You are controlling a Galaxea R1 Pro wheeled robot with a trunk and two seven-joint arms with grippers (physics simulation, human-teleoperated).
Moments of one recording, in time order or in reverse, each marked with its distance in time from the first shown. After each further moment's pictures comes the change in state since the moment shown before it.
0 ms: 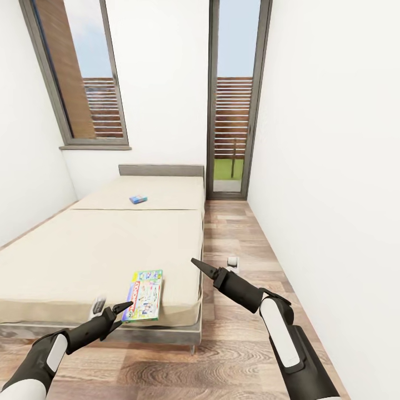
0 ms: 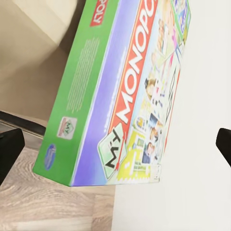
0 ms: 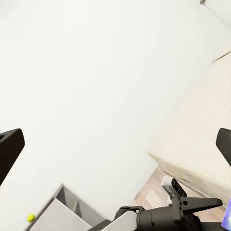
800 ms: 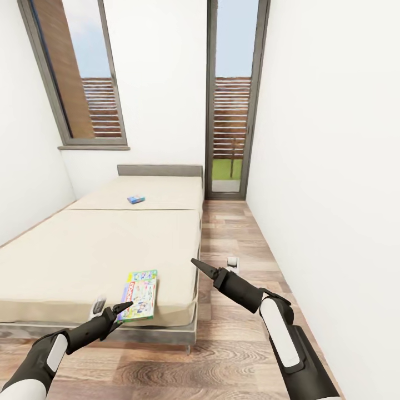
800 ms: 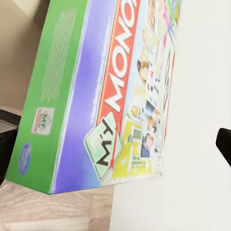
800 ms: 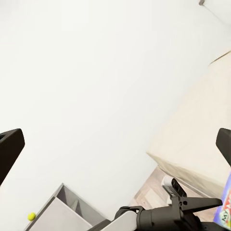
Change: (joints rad) left arm 0.000 0.000 0.000 0.000 0.000 0.000 0.001; right arm 0.000 0.000 0.000 0.001 0.000 0.000 0.000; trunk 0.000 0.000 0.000
